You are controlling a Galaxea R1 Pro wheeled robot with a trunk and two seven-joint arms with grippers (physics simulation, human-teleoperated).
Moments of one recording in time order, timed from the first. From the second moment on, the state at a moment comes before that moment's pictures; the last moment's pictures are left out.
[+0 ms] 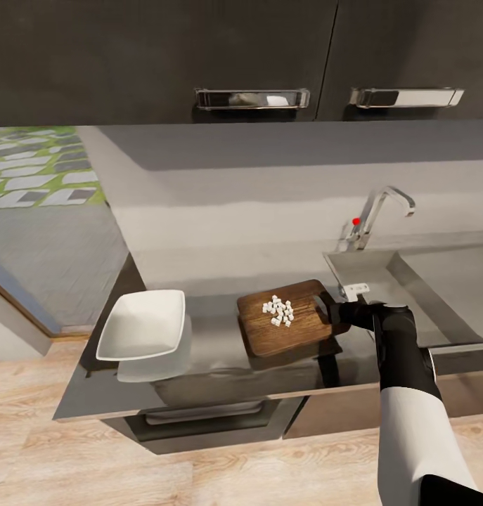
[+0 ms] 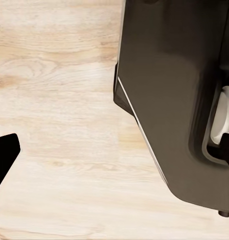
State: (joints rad) left arm 0.36 -0.05 -0.01 -0.26 0.06 -0.62 0.17; right arm -0.81 0.06 -0.42 -1.20 0.68 0.68 0.80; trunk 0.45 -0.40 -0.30
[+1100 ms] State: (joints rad) left arm 0.36 -0.05 -0.01 -0.26 0.06 -0.62 0.17; right arm -0.81 0.06 -0.42 -1.20 0.68 0.68 0.80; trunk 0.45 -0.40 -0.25
